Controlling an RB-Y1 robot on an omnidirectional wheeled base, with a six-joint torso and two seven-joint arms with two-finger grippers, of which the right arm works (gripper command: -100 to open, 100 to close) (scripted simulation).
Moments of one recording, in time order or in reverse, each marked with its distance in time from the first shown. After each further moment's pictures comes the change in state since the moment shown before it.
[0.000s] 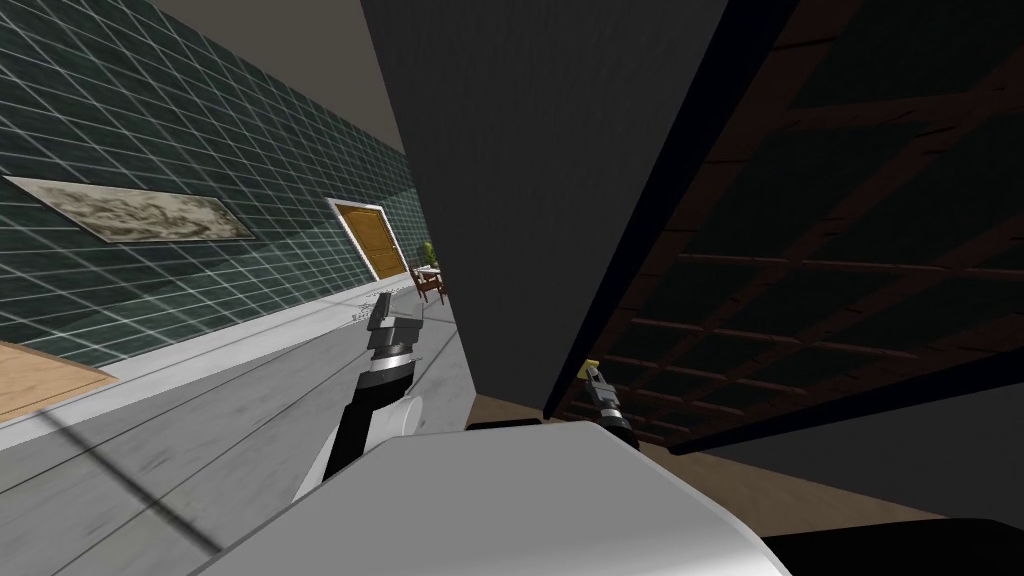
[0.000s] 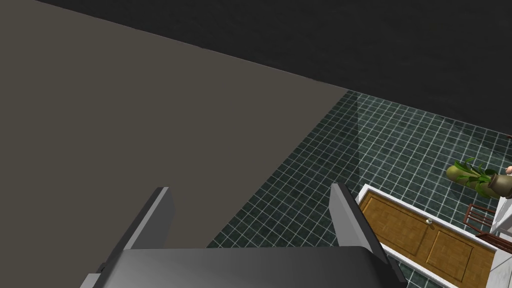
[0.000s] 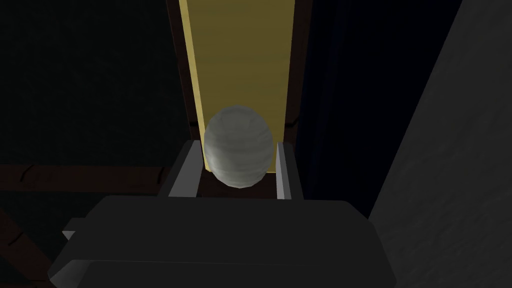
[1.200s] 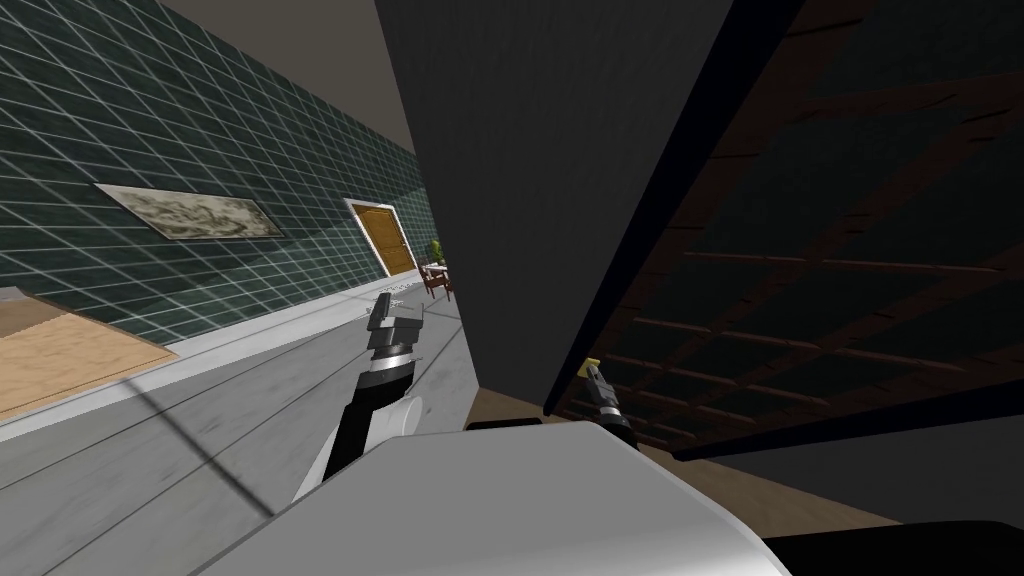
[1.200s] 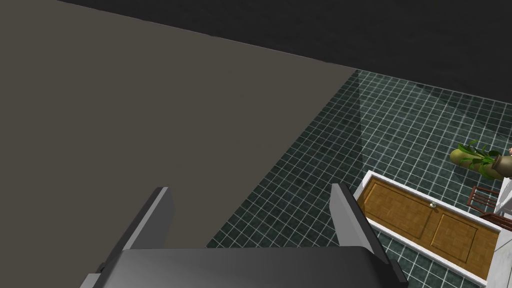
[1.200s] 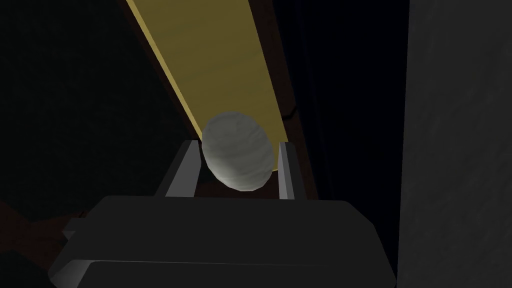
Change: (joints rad) arm -0.013 0.002 0.005 0.004 -0.034 0.004 -0.279
